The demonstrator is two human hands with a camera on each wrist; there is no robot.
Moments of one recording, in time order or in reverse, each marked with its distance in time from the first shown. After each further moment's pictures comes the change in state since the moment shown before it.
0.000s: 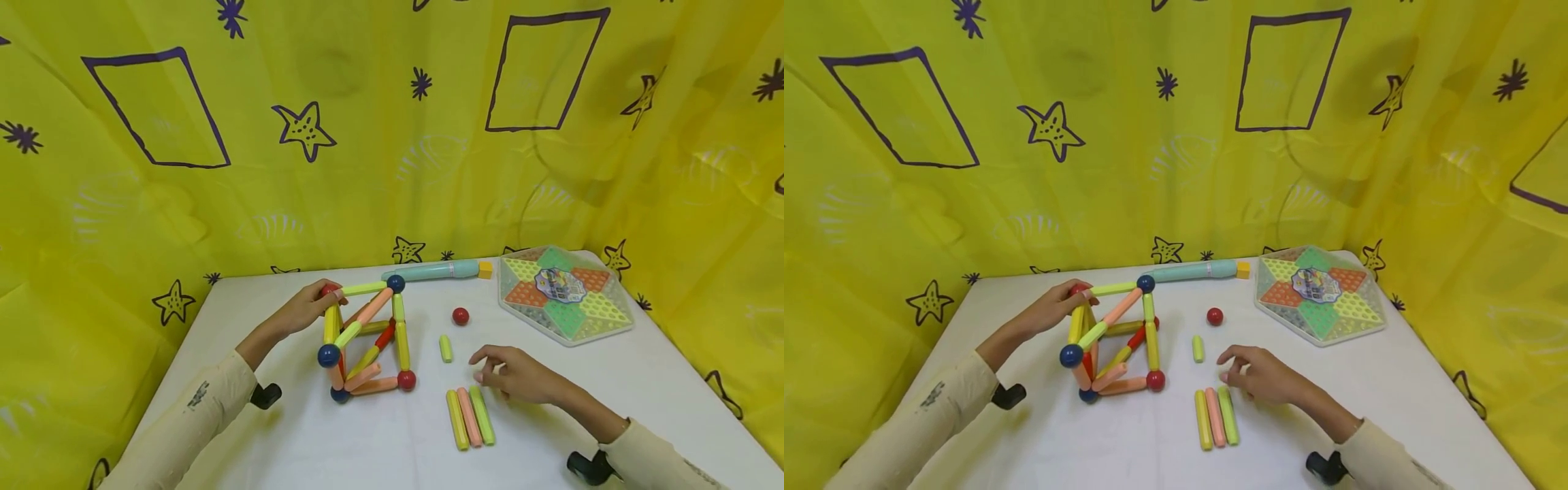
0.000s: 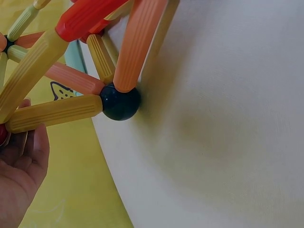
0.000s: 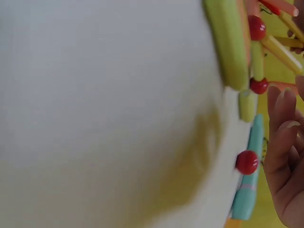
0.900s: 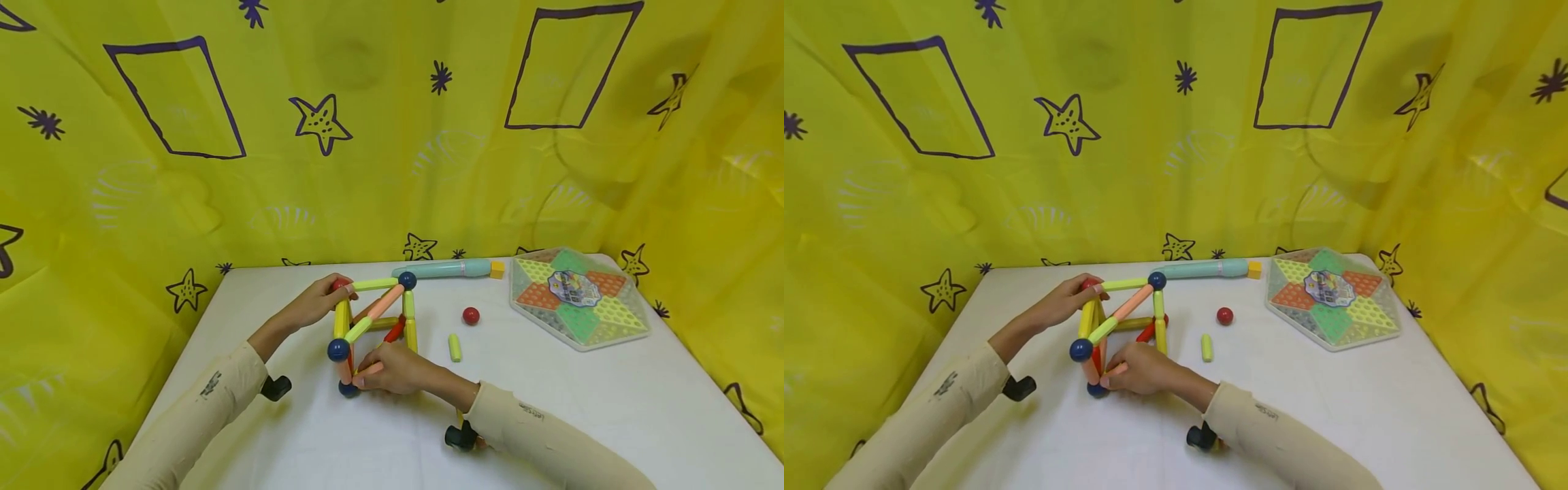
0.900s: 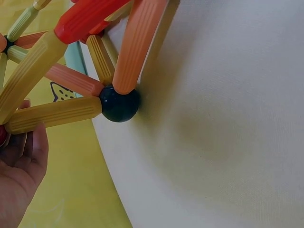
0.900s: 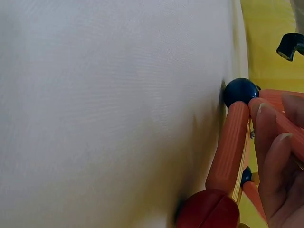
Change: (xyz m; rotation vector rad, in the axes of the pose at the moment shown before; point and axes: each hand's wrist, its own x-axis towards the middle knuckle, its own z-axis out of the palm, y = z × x) left_hand 0.002 -0.004 -0.001 -0.024 0.018 0.032; right_hand 0.136 -0.085 0.111 -0.134 -0.145 -0.071
